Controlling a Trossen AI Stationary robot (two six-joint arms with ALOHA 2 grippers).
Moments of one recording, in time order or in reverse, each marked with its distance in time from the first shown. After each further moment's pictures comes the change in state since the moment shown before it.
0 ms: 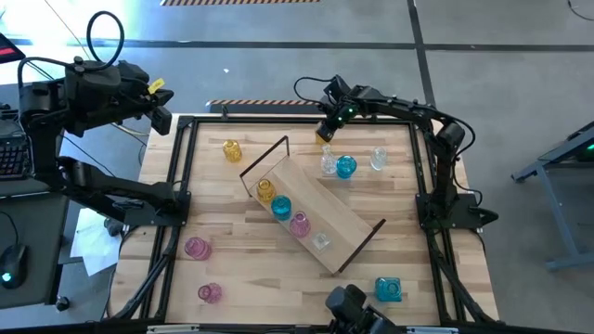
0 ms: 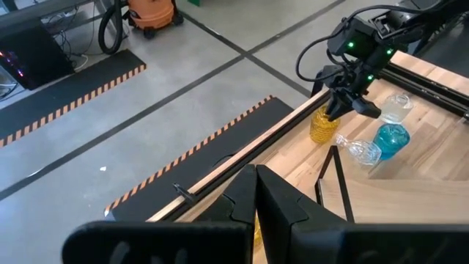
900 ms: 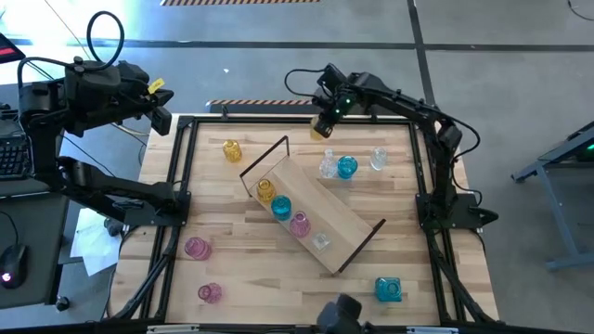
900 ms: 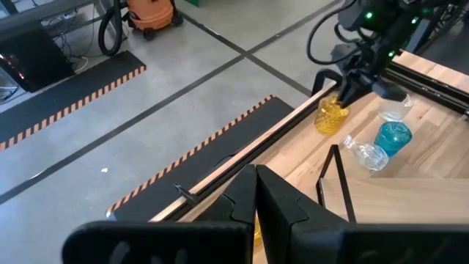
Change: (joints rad) left arm 0.000 0.000 0.000 0.000 0.000 0.013; right arm 0.087 -0.032 0.330 -0.348 0.021 -0.020
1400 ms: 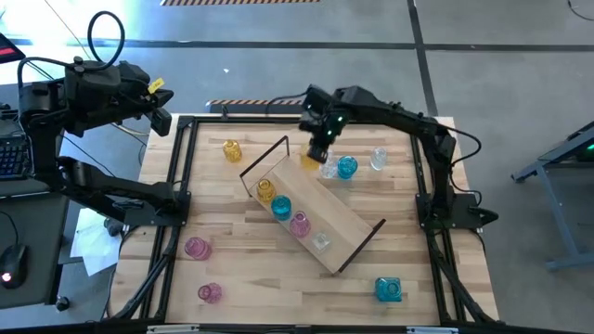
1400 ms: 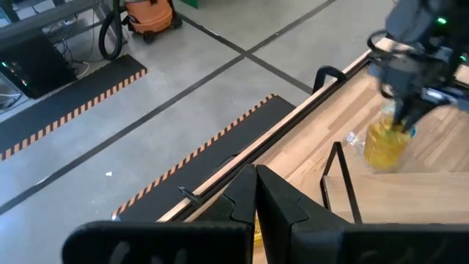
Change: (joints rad) left arm 0.000 0.000 0.000 0.000 0.000 0.032; right arm 0.232 0.004 0.159 -0.210 -0.092 0.062
